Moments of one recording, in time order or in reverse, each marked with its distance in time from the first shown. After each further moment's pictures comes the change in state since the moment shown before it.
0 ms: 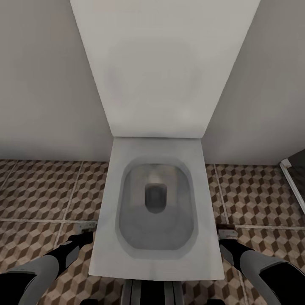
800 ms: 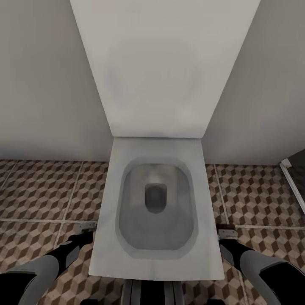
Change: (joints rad) left arm 0.000 0.000 0.001 0.000 0.001 -0.001 0.000; right arm 0.000 0.000 0.000 0.000 0.000 -0.002 0.000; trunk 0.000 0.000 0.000
